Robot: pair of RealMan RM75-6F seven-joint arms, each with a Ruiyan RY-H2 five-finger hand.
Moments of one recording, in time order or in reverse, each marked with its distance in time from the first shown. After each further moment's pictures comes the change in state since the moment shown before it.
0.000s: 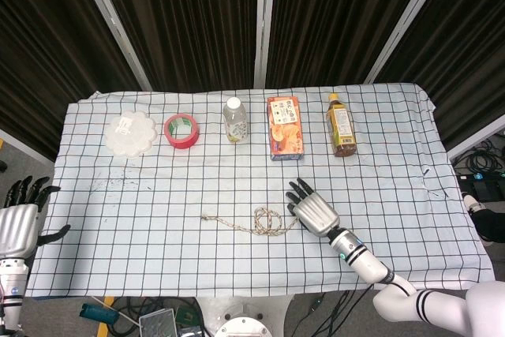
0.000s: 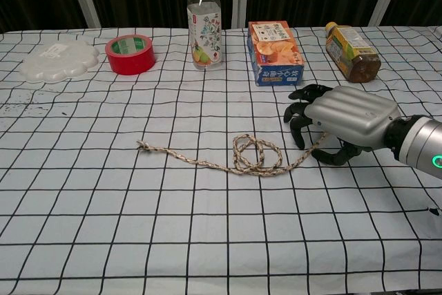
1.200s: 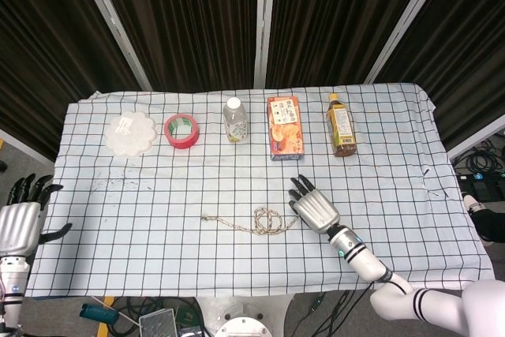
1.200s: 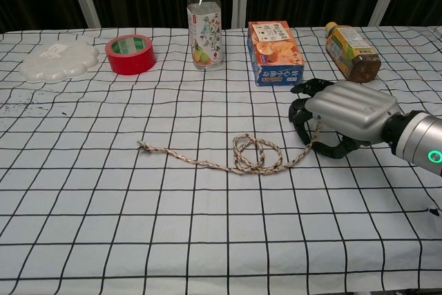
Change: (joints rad) left arm -0.020 0.000 0.001 0.026 0.031 -0.017 -0.012; right arm 0.009 -0.005 0.001 -0.001 0.040 0.025 -0.025
